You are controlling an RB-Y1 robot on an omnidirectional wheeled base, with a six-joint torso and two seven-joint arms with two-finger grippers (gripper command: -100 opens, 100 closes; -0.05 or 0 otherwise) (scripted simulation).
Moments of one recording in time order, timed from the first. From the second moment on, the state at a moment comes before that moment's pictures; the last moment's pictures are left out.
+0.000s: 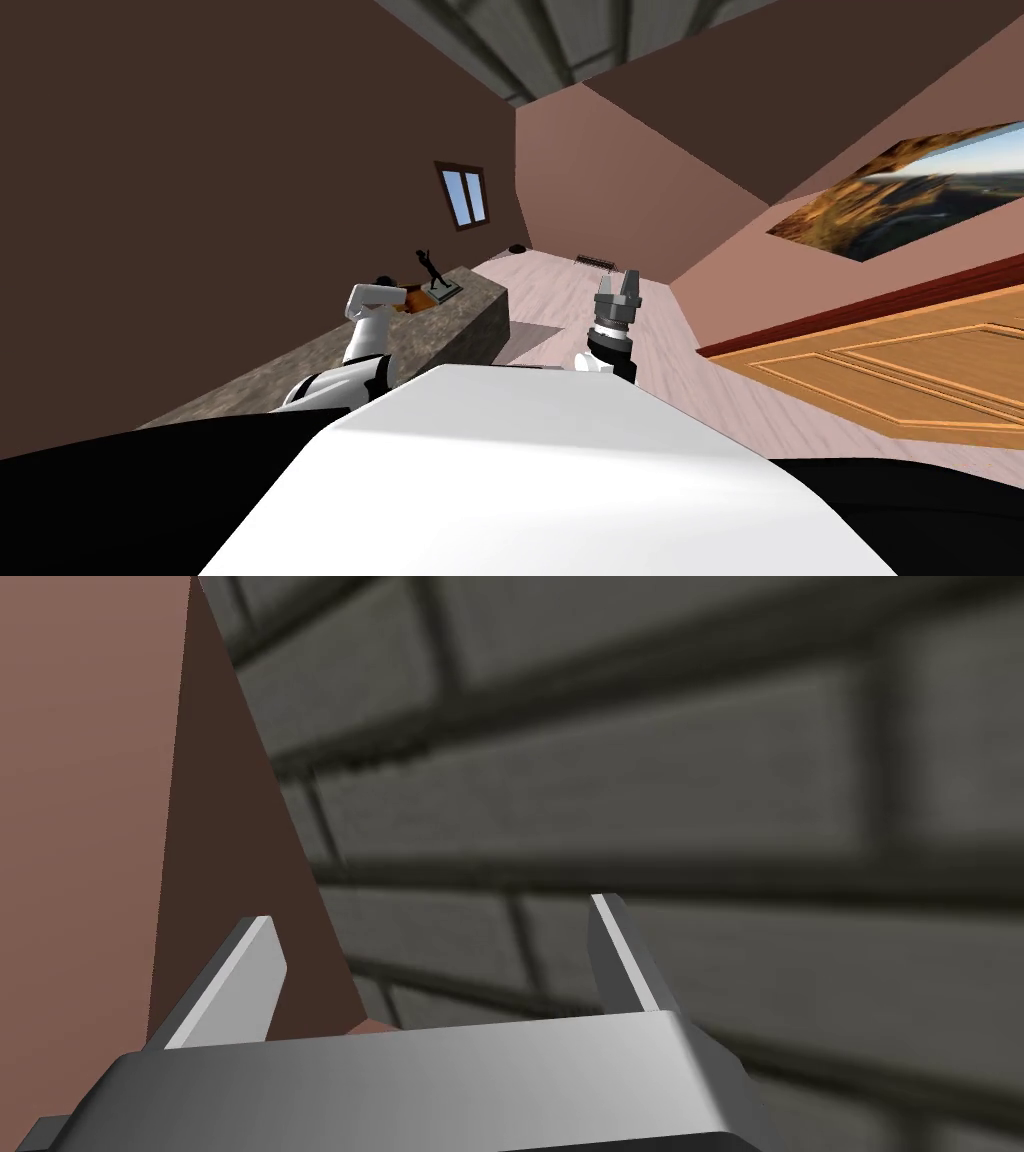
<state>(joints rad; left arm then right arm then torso) -0.29 0.60 0.45 -1.35 -0.31 0.91 -0.49 0.51 0.02 0.07 -2.23 -0.05 -0.63 0.17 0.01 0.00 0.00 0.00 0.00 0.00</state>
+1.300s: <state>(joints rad) -0.35 0.64 0.50 -1.31 -0.26 1.03 -0.58 0.51 0.02 0.07 -2.23 -0.05 -0.63 0.17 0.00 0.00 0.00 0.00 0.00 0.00</state>
